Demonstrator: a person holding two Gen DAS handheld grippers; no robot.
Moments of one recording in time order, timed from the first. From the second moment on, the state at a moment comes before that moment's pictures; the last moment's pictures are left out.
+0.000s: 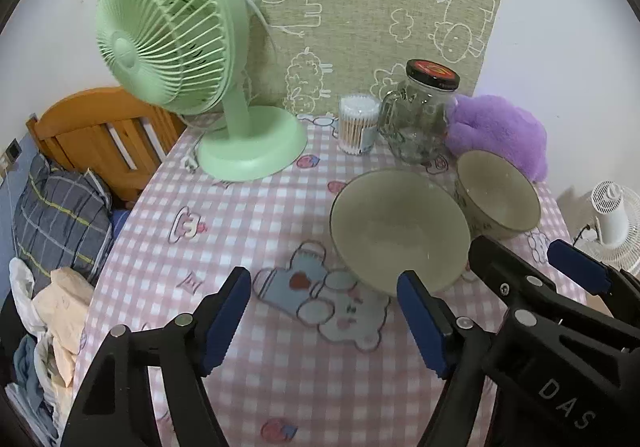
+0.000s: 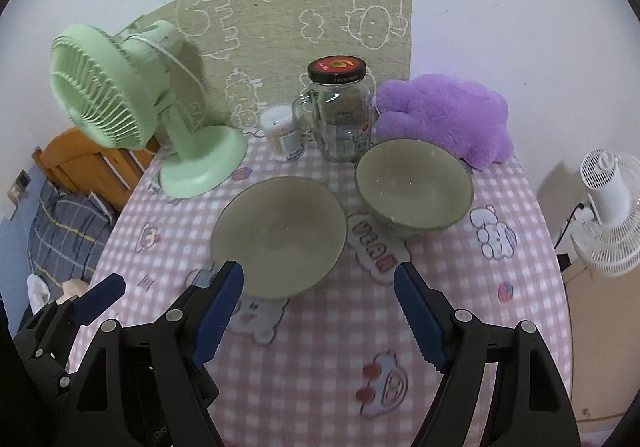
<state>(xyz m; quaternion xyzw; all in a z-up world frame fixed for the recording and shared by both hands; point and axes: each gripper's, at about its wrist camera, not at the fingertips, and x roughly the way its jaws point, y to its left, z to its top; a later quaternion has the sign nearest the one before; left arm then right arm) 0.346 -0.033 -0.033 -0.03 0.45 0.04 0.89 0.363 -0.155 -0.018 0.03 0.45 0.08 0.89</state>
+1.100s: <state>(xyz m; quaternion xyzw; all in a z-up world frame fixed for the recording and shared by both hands) 0.426 -0.044 -0.093 -0.03 0.50 0.06 0.87 0.450 -0.153 -0.091 0.04 0.49 0.07 0.87</state>
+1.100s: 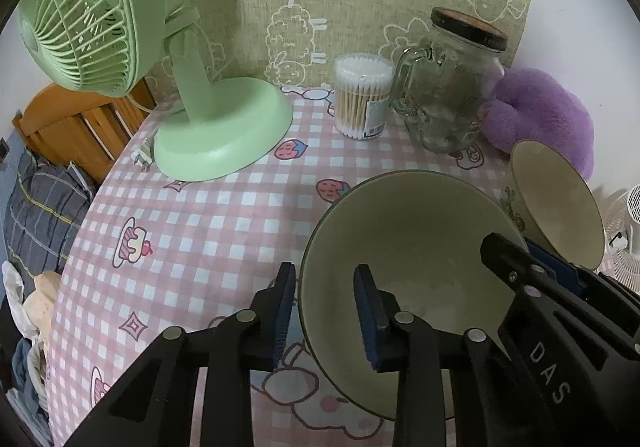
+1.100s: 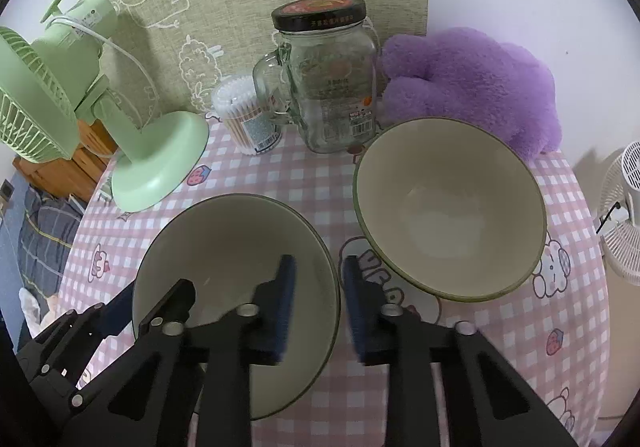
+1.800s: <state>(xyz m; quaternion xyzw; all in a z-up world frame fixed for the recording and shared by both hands) 0.413 -0.050 -0.089 0.00 0.50 0.07 0.87 0.437 -0.155 -0.087 0.03 0.50 0.05 0.86</state>
